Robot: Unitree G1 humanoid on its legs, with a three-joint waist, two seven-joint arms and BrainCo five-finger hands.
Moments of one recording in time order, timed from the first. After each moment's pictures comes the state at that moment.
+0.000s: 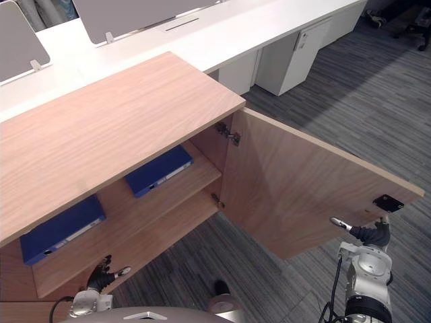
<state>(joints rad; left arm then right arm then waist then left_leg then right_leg) 0.22 0.11 0.00 0.71 0.01 -0.10 0.10 -0.01 -0.59 -0.44 0.68 0.15 -0.12 -0.15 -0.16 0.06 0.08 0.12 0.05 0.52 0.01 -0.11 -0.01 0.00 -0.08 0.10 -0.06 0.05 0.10</state>
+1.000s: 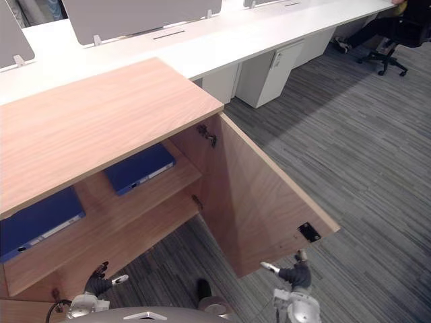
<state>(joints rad) 0.19 0.10 0.04 0.81 0.12 -0.11 0.10 0.41 -0.20 -0.12 0.29 0.12 -0.14 -0.15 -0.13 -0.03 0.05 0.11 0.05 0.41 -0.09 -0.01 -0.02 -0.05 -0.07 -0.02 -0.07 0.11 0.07</state>
